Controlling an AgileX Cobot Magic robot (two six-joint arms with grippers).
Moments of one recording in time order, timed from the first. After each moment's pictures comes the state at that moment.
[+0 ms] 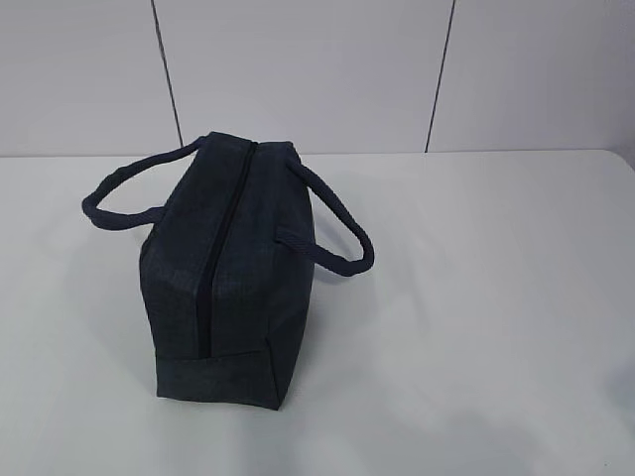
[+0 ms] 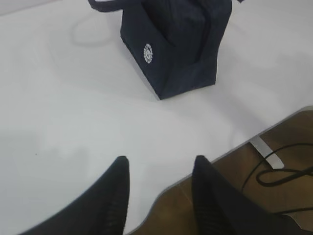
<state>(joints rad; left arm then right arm) -0.36 0.01 -0.60 -0.15 1.28 0.08 0.34 -0.02 -0.55 -0.11 1.28 -0.11</state>
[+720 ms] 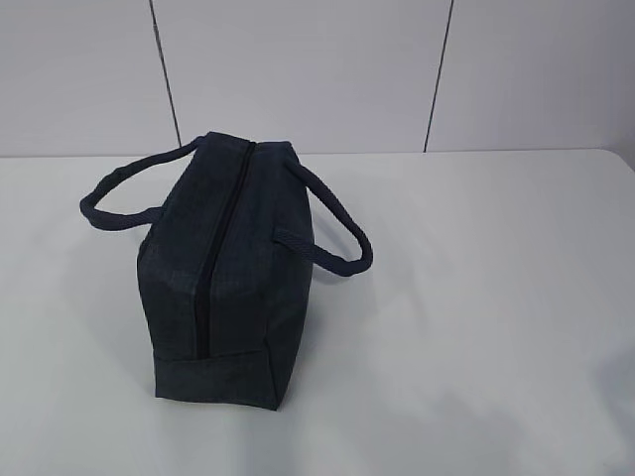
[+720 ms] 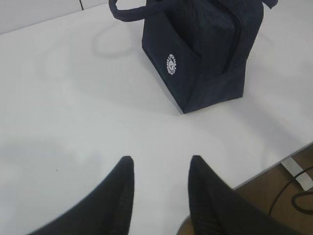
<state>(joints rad) -0.36 0.01 -0.52 -0.08 1.13 0.08 0.34 -0.02 -0.51 -0.09 1.15 -0.09</state>
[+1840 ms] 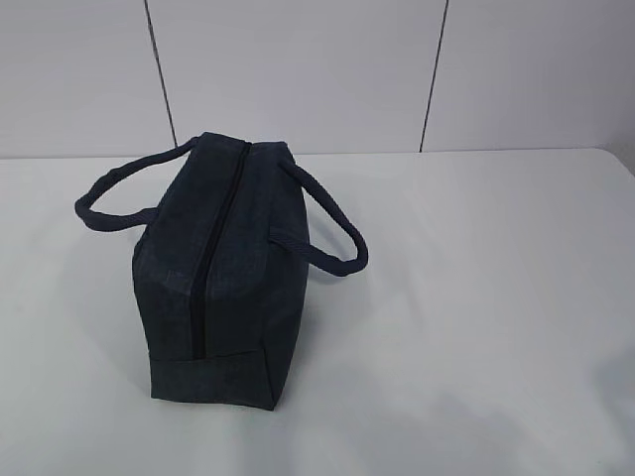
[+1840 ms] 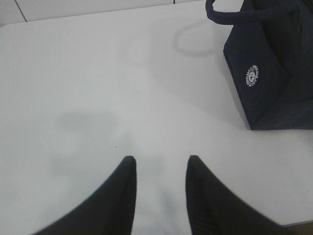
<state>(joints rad) -0.01 0.01 -0.51 -0.07 1.12 0.08 0.34 -0.02 -0.50 -0.09 1.14 -0.09</state>
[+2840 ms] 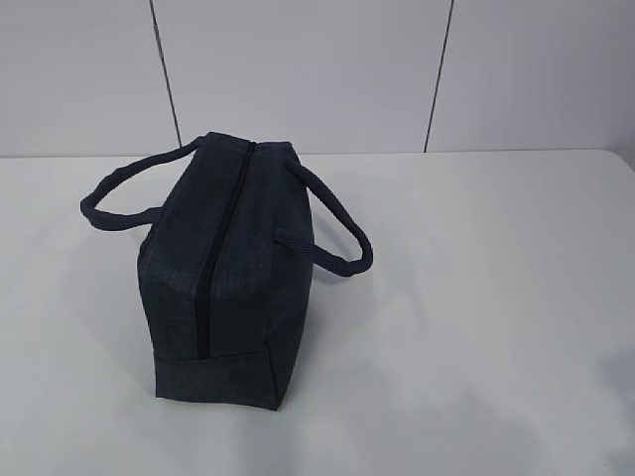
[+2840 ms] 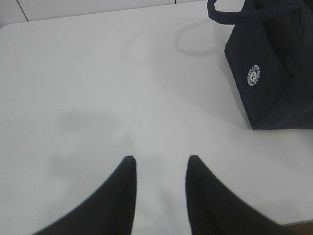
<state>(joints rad) -0.01 0.01 -0.51 -0.07 1.12 0.08 0.17 -0.02 -0.50 -0.09 1.14 -0.09</state>
